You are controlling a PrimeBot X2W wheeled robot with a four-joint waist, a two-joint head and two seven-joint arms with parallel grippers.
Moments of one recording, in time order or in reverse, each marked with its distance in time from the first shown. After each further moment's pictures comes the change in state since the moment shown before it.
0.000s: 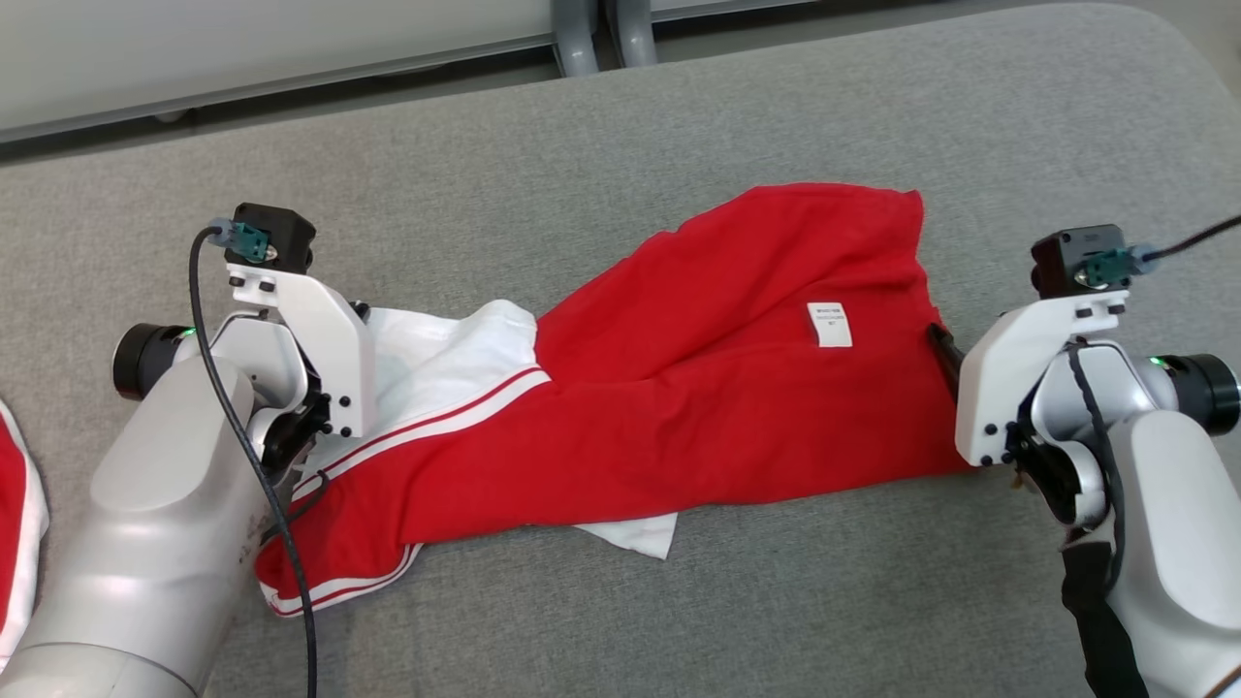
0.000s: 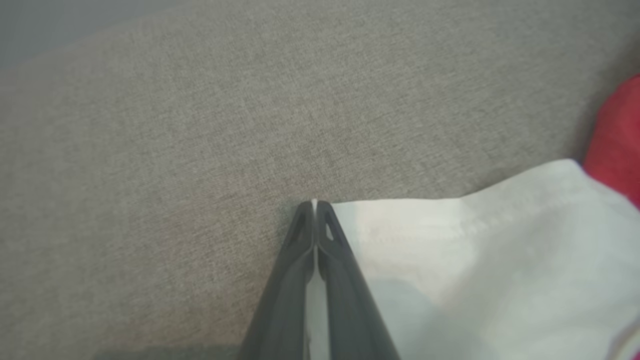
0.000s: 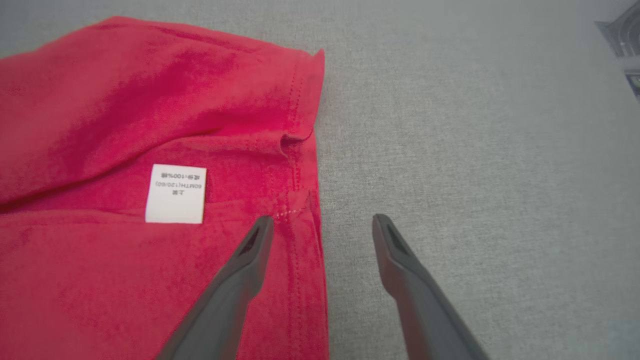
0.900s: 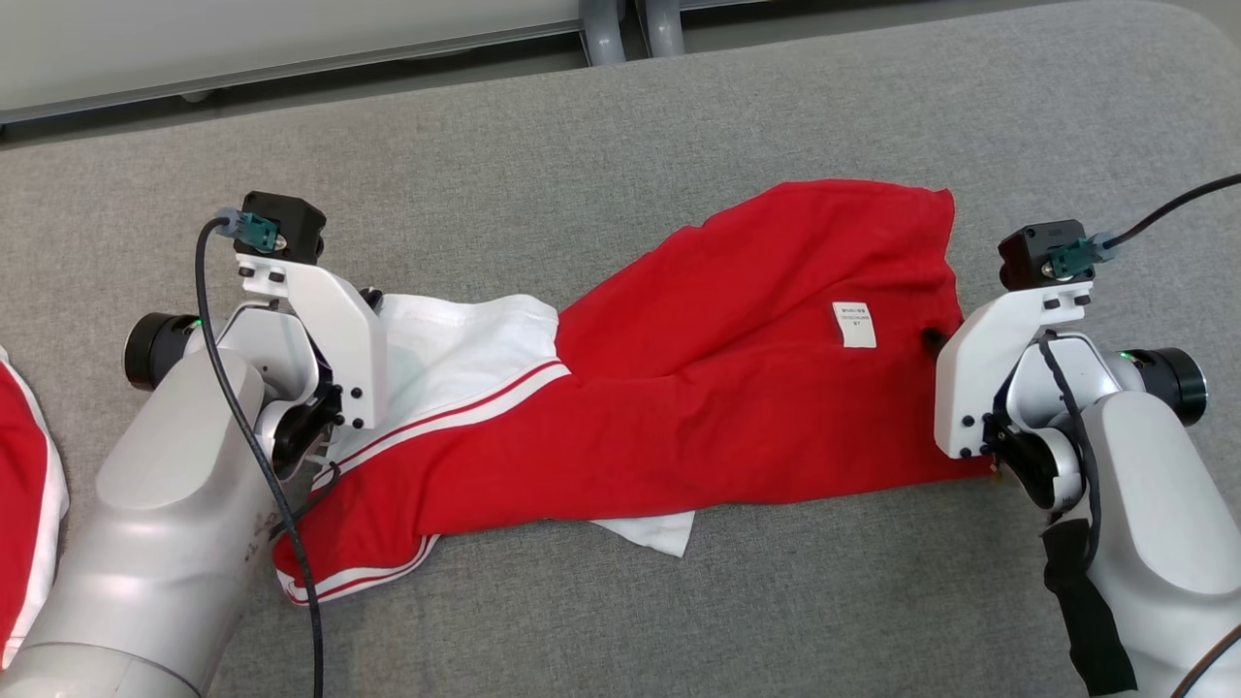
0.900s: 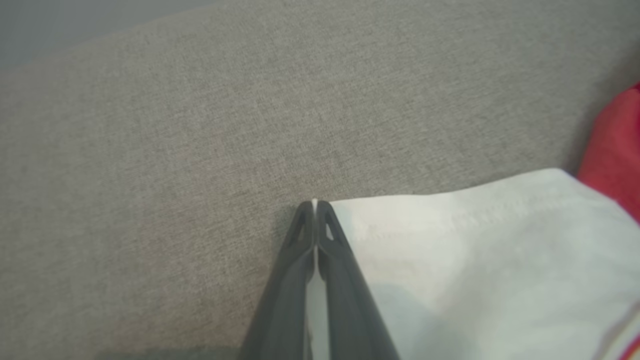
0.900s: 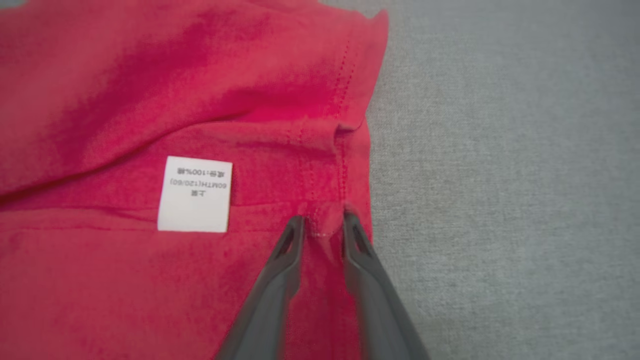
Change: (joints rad) left arm 0.003 -0.001 -0.012 -0.058 -0.029 0.012 0.003; right arm -0.089 0.002 0.035 0.181 0.032 0.000 -0.019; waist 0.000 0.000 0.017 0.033
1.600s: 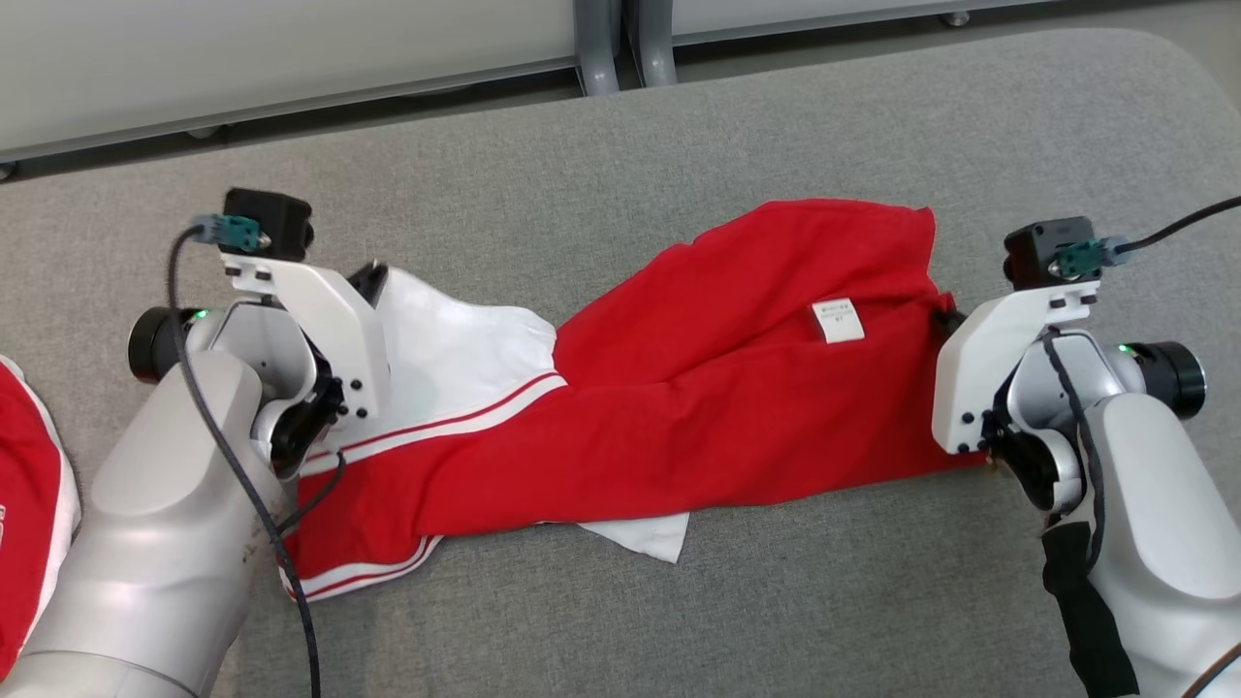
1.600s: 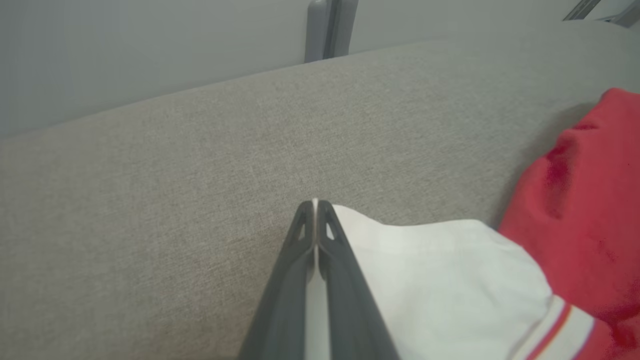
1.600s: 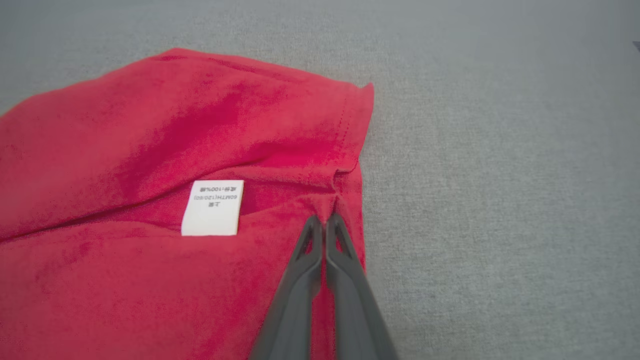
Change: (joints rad) left arm 0.021 0.003 0.016 -0.044 -0.040 -0.002 -0.098; right arm 0.011 0.000 0.005 -0.025 0.016 0.000 -0.066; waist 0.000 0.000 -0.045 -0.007
